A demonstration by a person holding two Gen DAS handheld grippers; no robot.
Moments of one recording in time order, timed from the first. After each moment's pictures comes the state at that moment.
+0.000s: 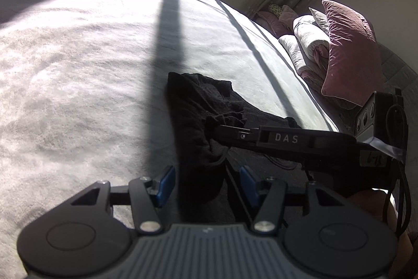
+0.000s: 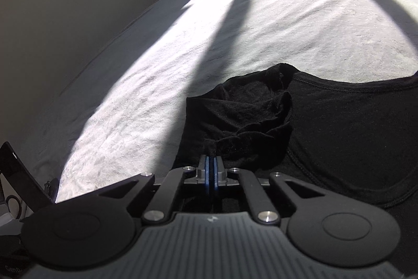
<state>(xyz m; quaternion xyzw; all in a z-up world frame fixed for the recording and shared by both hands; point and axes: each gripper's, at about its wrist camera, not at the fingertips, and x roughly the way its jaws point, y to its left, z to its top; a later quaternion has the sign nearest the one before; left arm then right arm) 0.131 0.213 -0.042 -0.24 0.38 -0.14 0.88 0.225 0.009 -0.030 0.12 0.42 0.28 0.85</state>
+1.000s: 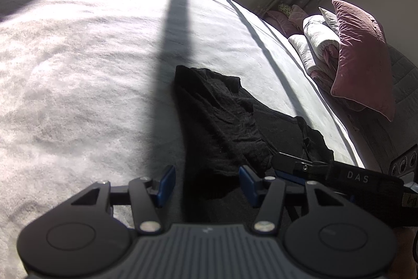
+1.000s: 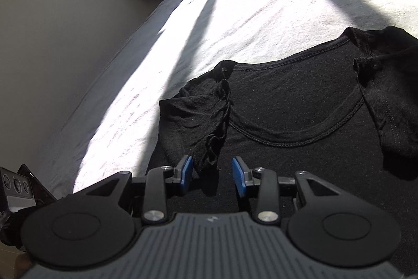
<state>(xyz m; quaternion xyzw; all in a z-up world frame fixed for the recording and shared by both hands) 0.134 0.204 -0.050 -0.23 0.39 -0.11 0.88 0.183 -0.054 -0.030 0.19 0.41 0.24 0.86</state>
